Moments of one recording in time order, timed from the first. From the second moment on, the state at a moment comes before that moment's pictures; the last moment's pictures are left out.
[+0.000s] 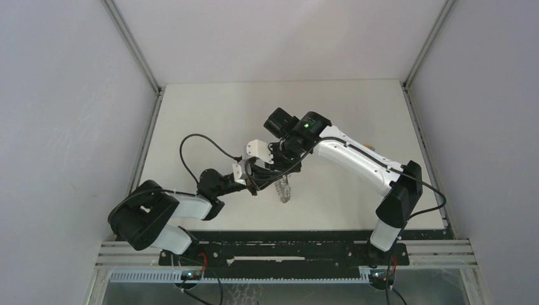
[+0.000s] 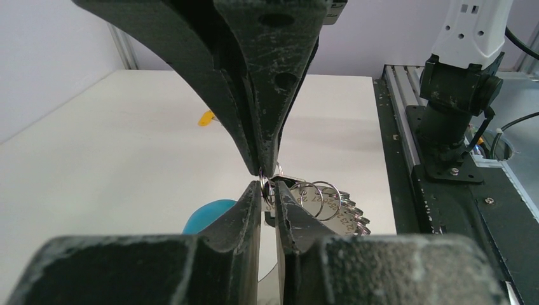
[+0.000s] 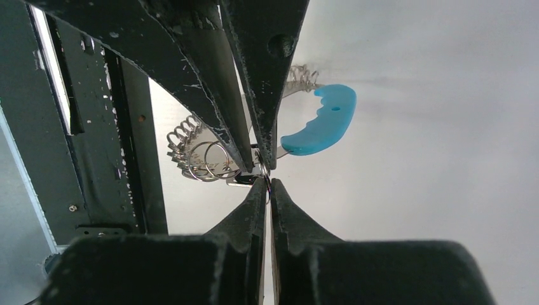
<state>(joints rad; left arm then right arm) -0.65 1.44 0.28 1.42 0.71 -0.13 0.90 1.73 1.74 -1.27 -0.24 -0.72</state>
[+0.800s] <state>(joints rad) -0.66 1.48 0.28 1.47 0.71 -0.11 0.90 1.73 1.74 -1.27 -0.25 -0.72</state>
